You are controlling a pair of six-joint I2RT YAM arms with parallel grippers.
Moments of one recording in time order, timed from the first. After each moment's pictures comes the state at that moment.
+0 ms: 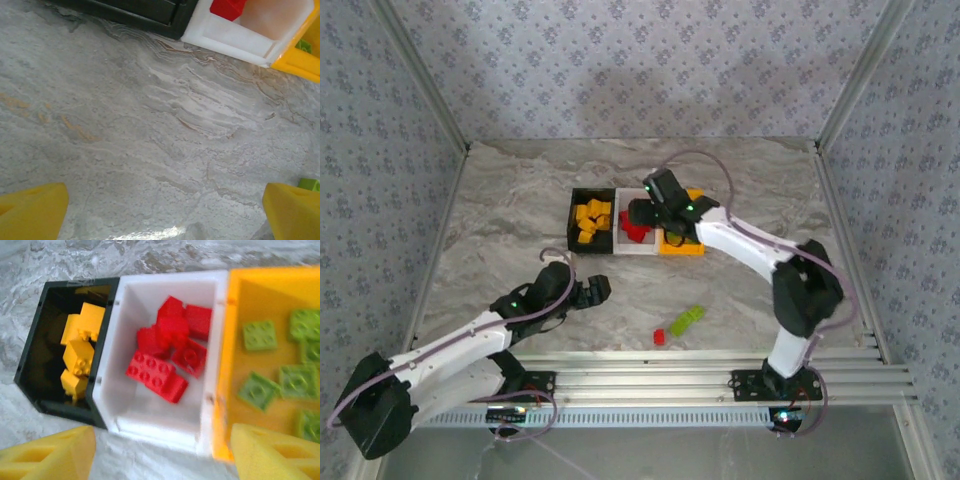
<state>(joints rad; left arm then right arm) -0.78 0.93 0.43 -0.26 -0.10 -0.86 0.73 1.55 1.20 -0.43 0.16 0.63</state>
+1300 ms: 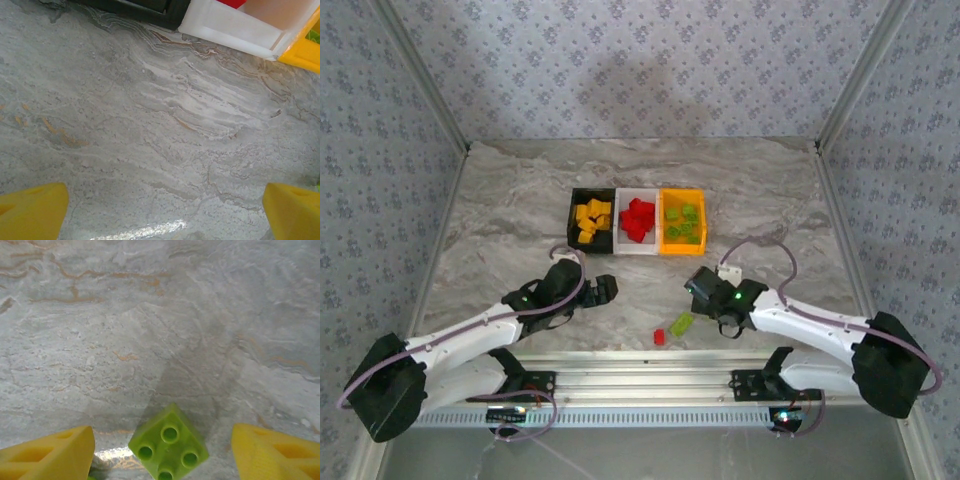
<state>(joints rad) -0.79 1.03 0.43 -0.19 -0.09 -0.86 0.86 1.22 0.58 -0.63 0.32 1.00</state>
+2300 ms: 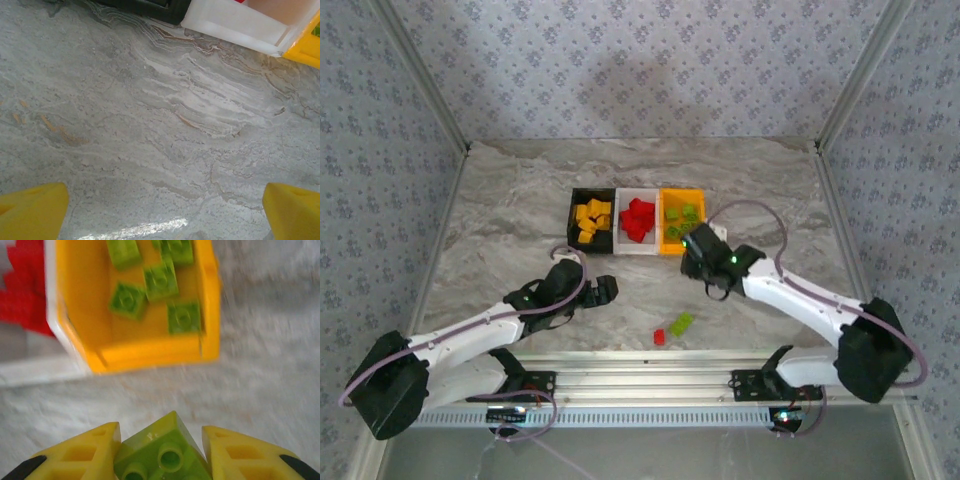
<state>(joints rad) -0.79 1.04 0.43 -0.19 -0.08 -0.86 0.66 1.41 1.01 -0.58 0.26 0.76</state>
